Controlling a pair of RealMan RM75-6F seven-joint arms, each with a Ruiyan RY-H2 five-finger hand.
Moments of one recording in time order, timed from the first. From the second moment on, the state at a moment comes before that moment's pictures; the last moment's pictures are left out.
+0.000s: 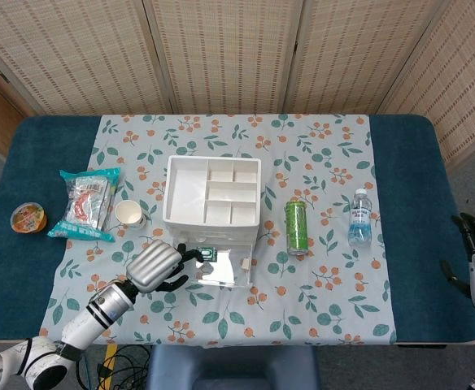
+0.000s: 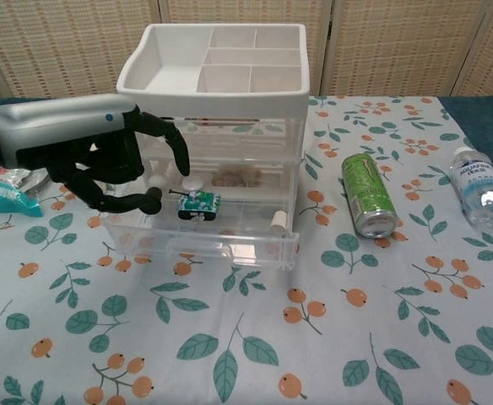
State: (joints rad) left arm -0.72 -1.30 -0.09 -1.80 1.47 0.97 0.12; right arm 0.05 -1.11 0.15 -1.60 -1.48 1.61 -0.15
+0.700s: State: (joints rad) left arm -0.86 -1.38 -0.12 -1.67 1.45 0.85 0.37; right arm 0.04 -1.11 0.14 -1.60 -1.48 1.62 -0.14
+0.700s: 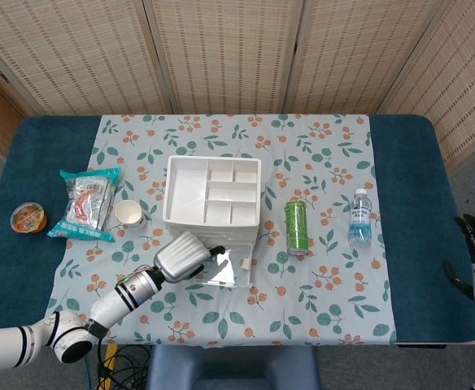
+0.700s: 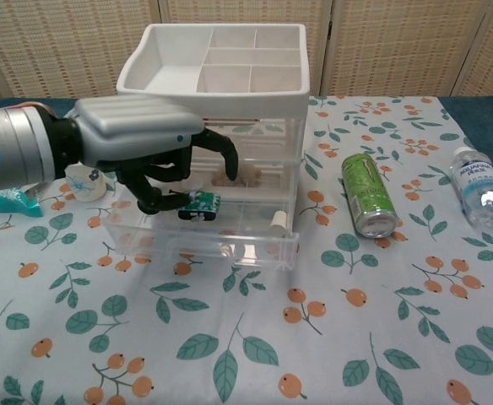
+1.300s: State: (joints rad) left arm -0.91 -1.40 -0.09 -1.65 1.38 0.82 0.71; right arm 0.04 -1.10 0.14 -1.60 -1.48 1.62 -0.14
